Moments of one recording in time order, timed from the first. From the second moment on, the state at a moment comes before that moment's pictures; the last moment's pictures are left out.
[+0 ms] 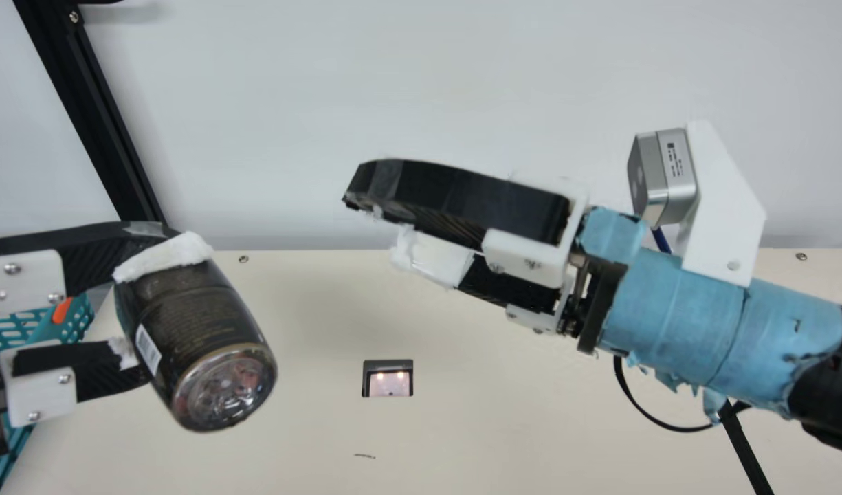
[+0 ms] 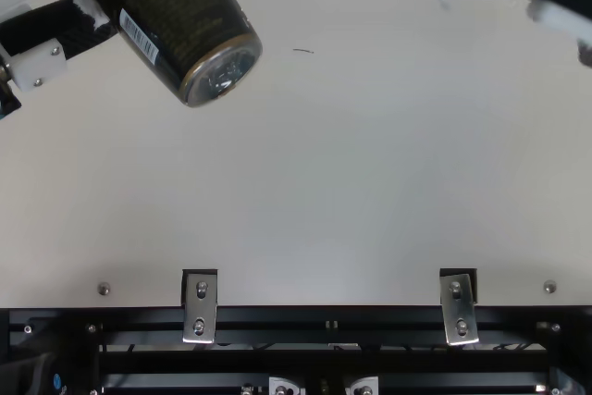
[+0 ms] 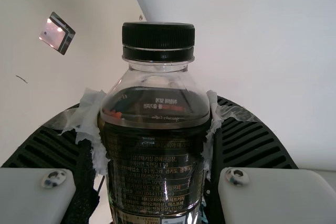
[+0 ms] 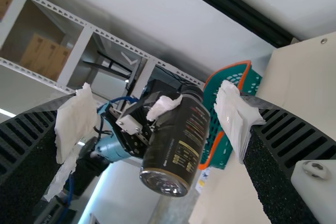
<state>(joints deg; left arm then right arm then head) 13.4 73.2 -52.8 -74.7 63.5 -3.4 6.1 76.6 -55.4 100.0 56.5 -45.8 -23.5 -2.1</state>
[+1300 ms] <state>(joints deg) 13.4 73.2 -52.8 -74.7 63.5 -3.4 10.9 86.0 -55.6 100.0 63.1 -28.6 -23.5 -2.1</state>
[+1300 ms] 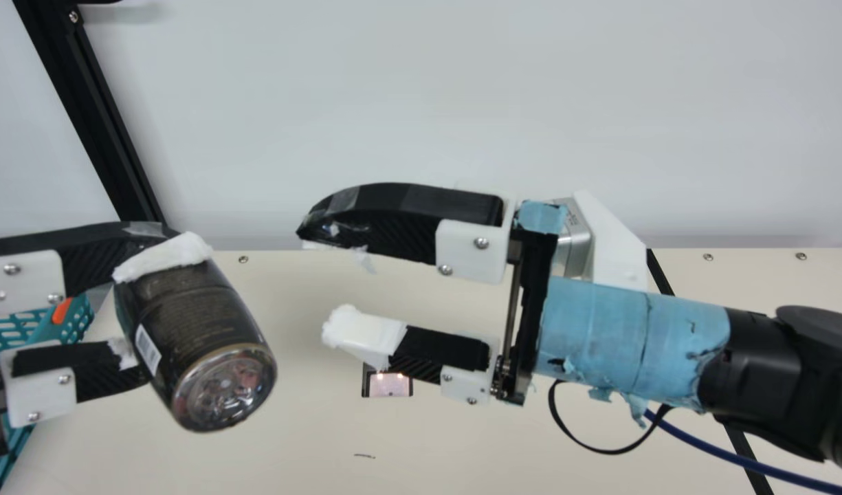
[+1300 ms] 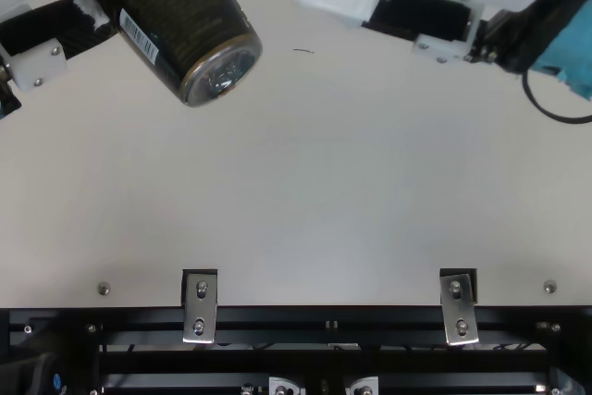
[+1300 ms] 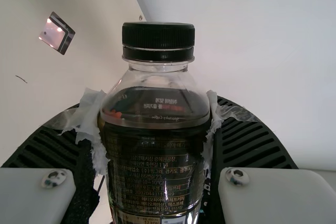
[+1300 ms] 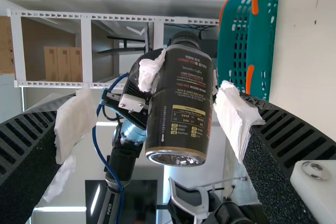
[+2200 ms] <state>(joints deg) 13.4 73.2 -52.8 -74.7 63.5 -3.4 19.8 90.9 -59.0 99.9 64.8 -24.4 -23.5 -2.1</state>
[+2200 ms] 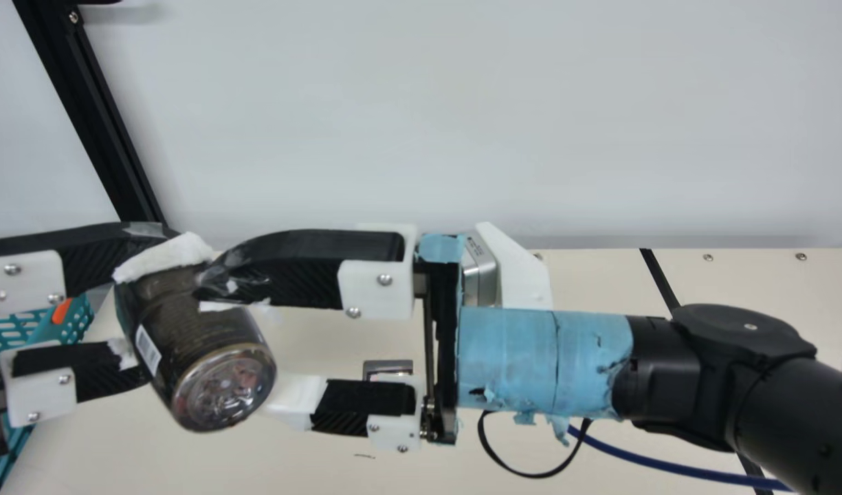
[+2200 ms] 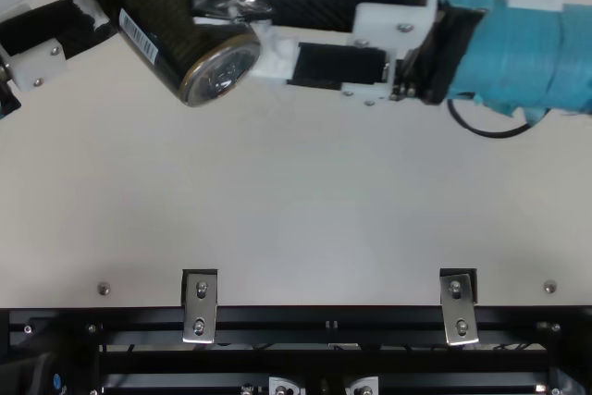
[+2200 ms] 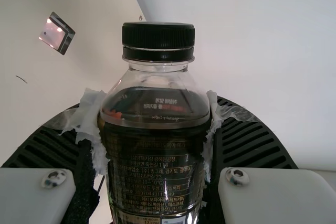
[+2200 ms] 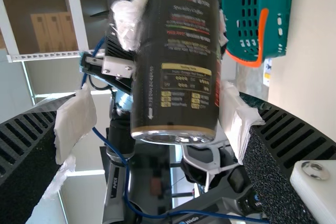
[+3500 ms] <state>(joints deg) 13.4 73.2 -52.8 -74.7 63.5 -3.4 24.4 95.3 -64.1 100.0 63.2 -22.1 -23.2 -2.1</state>
